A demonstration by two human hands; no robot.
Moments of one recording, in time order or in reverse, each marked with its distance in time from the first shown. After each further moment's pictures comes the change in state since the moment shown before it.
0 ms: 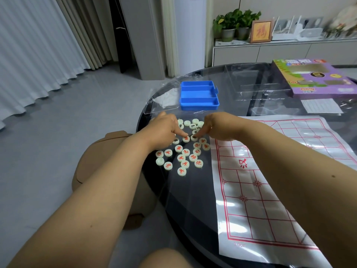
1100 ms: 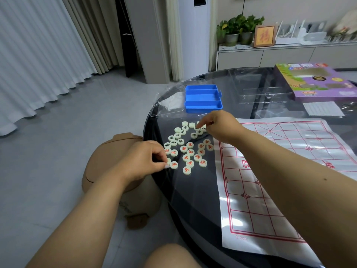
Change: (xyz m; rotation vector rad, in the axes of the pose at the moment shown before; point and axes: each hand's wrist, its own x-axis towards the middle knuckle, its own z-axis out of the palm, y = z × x) left_hand -0.096 -0.016 0.001 -0.216 0.109 -0.021; right_hand -0.007 -0.013 0.009 0.413 0.321 0.122
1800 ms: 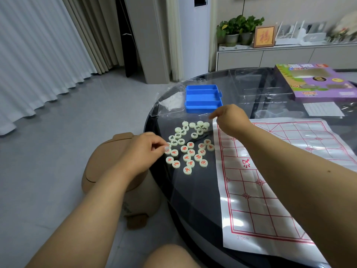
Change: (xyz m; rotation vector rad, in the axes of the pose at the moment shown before) left_hand 0.018 -0.012 0.007 -0.049 0.180 -0.059; right_hand 0.012 0.009 -0.012 -0.052 0.167 0.147
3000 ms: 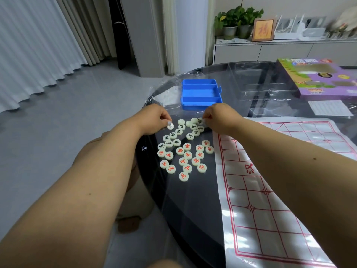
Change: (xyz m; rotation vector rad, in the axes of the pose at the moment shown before) left_hand 0.117 -0.007 0.008 0.144 -0.250 -0.038; right_hand 0.042 0.010 0.026 -0.395 -0.153 -0.227
